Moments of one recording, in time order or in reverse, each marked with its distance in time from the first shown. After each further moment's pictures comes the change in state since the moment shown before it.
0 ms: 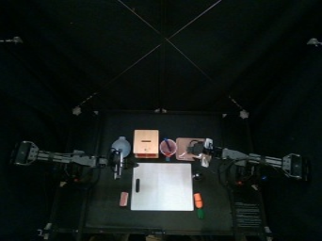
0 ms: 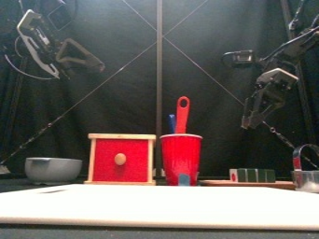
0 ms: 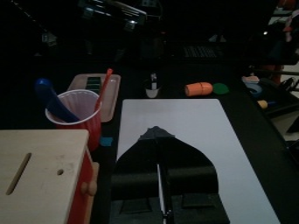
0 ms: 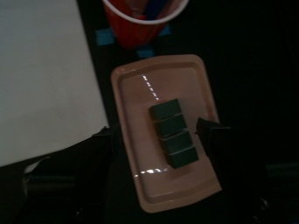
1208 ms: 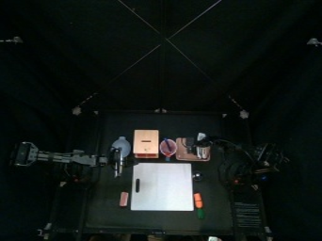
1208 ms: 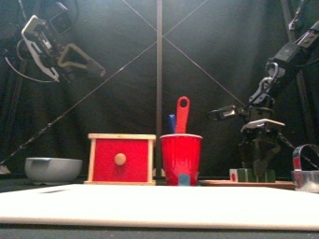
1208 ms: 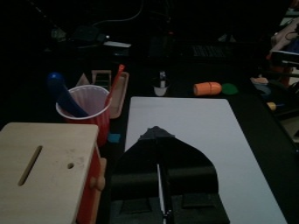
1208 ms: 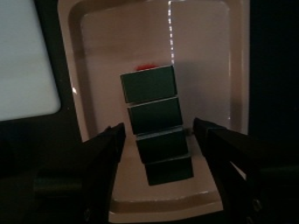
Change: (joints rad) left arm 0.046 0.000 0.006 -0.012 0.000 -0.002; right arm -0.305 0.460 -0.080 0.492 -0.002 -0.765
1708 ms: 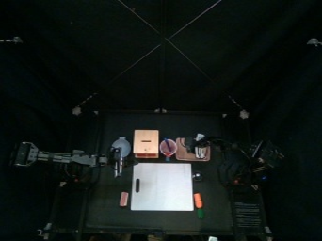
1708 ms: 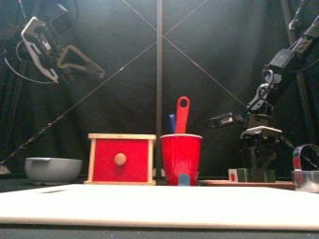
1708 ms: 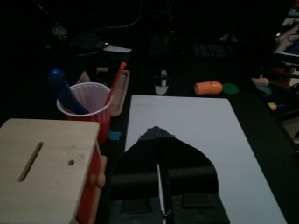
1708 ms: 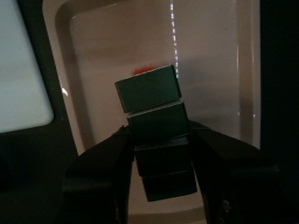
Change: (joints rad) left arm 0.003 0.000 0.008 -0.008 -0.002 0.000; right arm 0.000 0.044 -0.002 0.043 -0.028 0.028
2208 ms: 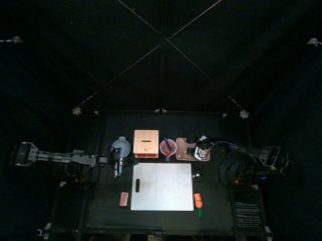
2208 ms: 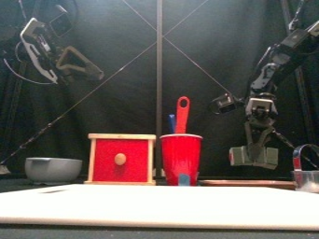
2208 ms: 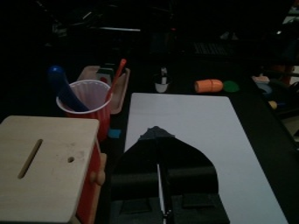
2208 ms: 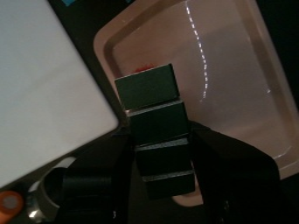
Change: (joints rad) left arm 0.000 0.000 0.005 0.000 0.002 0.000; right arm 0.121 -0.183 -0.009 -0.028 0.143 0.502
